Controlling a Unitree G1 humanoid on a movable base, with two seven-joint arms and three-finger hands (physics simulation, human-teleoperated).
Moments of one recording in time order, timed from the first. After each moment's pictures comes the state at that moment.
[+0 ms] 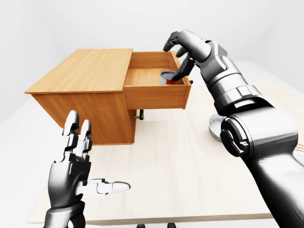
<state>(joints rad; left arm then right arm) 0.43 -0.10 0.17 -0.87 -0.12 0.09 -0.26 -1.61 -0.23 -0.02 1.31 -0.80 0.09 0.26</state>
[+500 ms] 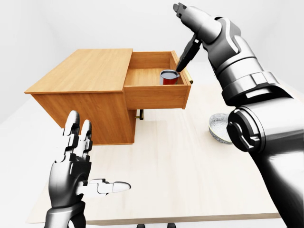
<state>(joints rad) 0.43 -0.09 0.16 -0.87 -0.12 0.09 -0.25 -1.70 -0.27 -0.01 1.29 -0.84 0.09 0.30</state>
